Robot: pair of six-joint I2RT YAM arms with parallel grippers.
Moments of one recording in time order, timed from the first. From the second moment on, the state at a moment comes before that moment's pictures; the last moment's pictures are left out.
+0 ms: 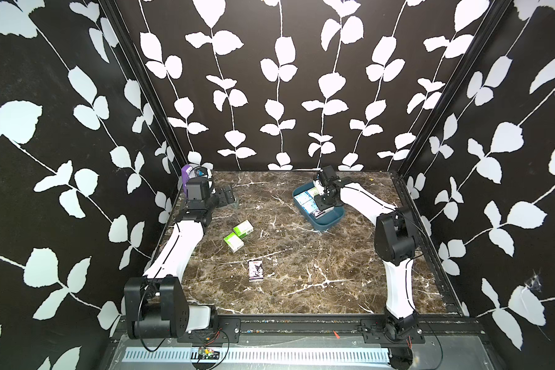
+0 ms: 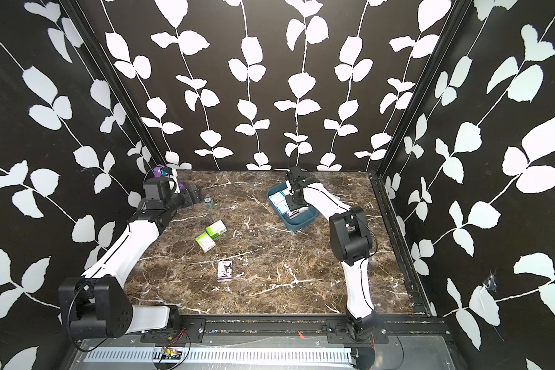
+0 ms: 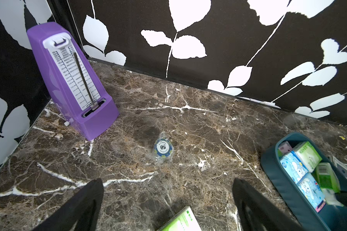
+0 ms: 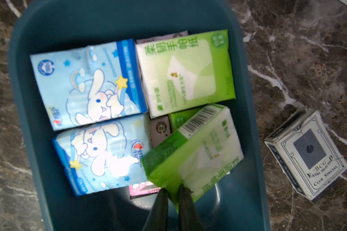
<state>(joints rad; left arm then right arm) -0.02 1.34 1.03 -0.19 0.06 -0.24 0.43 2.13 1.80 -0.77 0.11 0.01</state>
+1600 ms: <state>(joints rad) -0.02 1.33 1.03 -0.20 0.03 -0.20 0.42 2.47 2.28 -0.78 -0.01 0.28</state>
